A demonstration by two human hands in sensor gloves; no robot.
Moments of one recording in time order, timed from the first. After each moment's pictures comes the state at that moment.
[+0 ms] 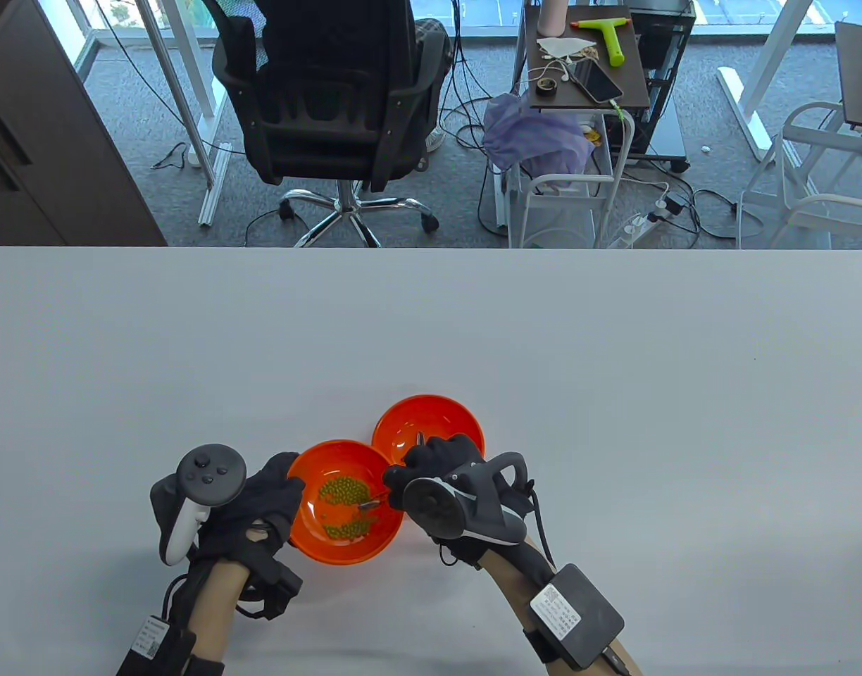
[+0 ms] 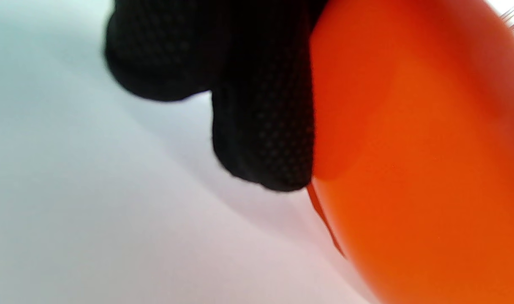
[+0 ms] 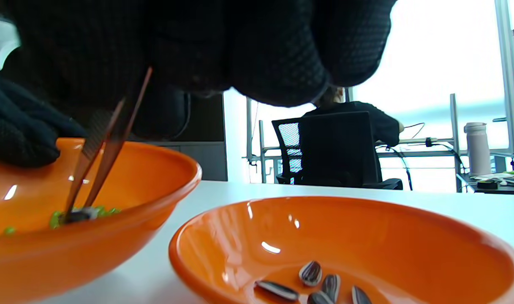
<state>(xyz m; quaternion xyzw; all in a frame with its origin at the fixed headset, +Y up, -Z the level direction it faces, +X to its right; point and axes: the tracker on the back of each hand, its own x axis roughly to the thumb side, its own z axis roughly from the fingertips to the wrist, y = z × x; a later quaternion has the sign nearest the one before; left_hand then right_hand) -0.267 -0.729 -0.249 -0.14 0.05 0.36 0.92 0.009 -0.676 -0.250 0.25 -0.14 0.95 0.12</state>
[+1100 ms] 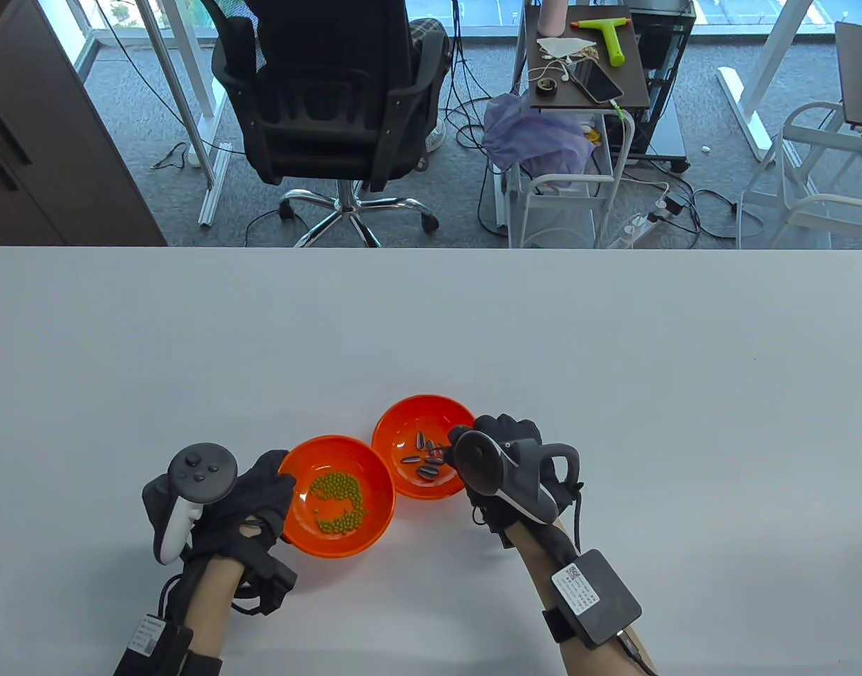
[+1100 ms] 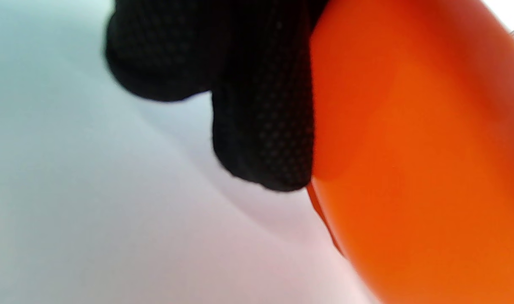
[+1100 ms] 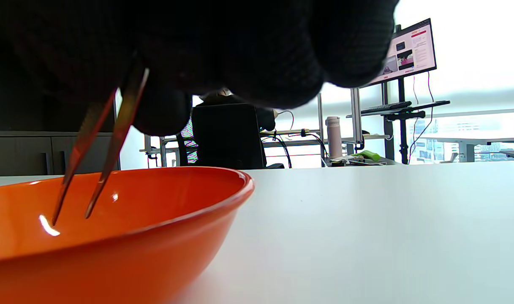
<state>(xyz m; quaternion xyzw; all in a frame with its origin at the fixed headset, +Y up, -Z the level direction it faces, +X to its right) -0.278 -0.729 -0.251 -0.13 0.08 0.37 0.92 0.064 -0.702 -0.287 0.07 -0.12 0.99 0.09</state>
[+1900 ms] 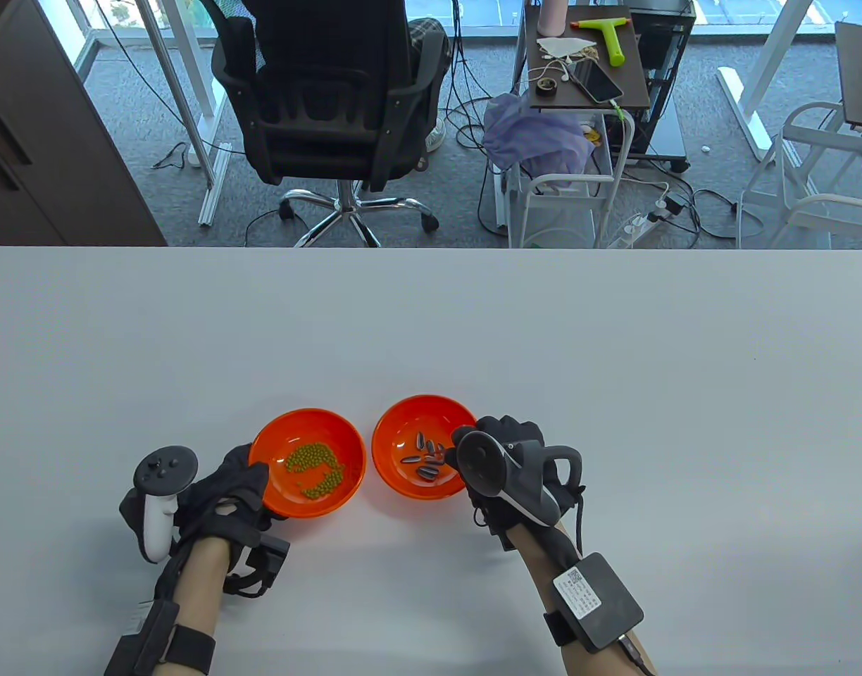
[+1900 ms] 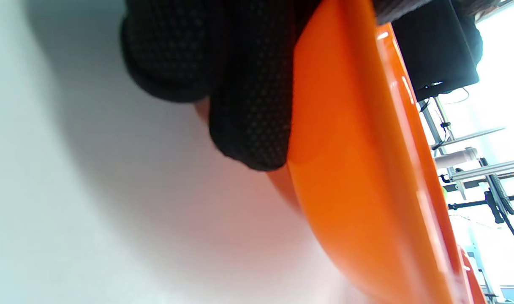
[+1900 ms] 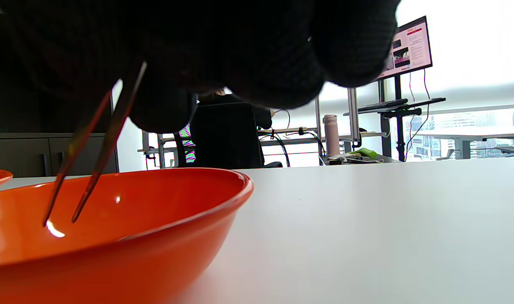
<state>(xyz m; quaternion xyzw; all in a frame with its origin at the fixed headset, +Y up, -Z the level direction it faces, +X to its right) -0.315 -0.773 -0.263 -0.15 0.21 0.50 0.83 0.065 -0.701 -0.284 0.06 -0.12 0.99 0.09</state>
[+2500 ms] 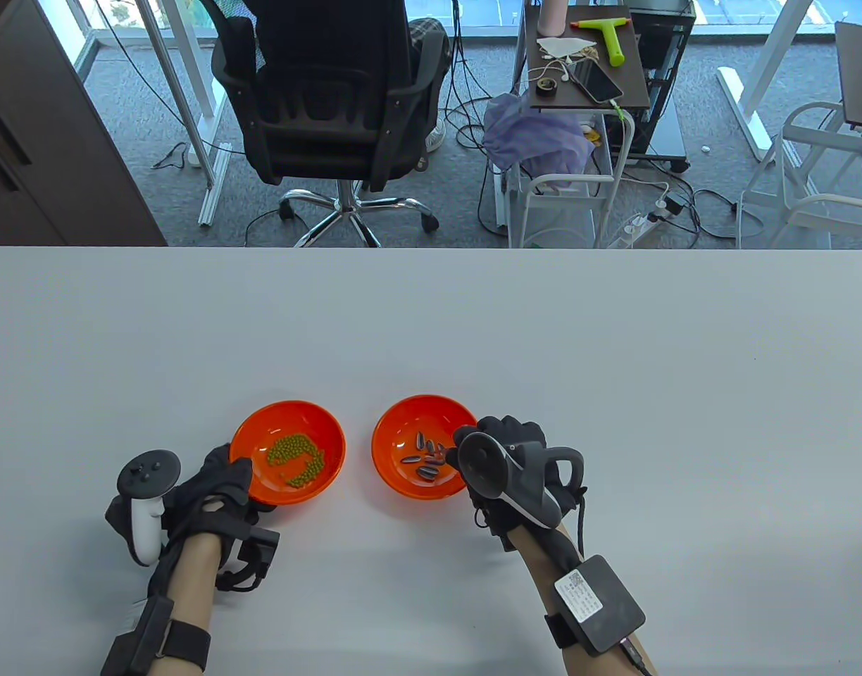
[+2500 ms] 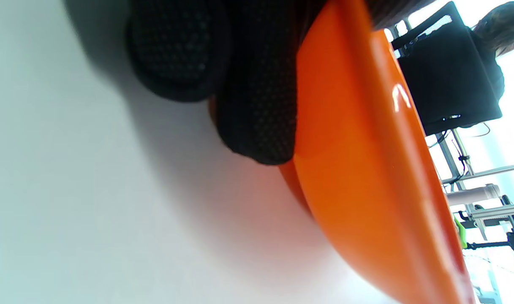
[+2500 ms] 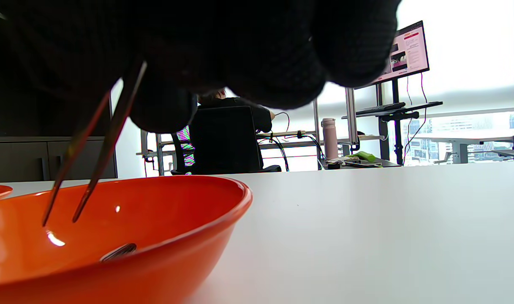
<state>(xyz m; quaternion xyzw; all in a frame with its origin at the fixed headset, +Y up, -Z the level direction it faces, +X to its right) -0.334 -0.775 -0.262 -0.11 0.26 0.48 0.83 0.066 -0.699 -0.282 0.06 -0.12 0.99 0.10</state>
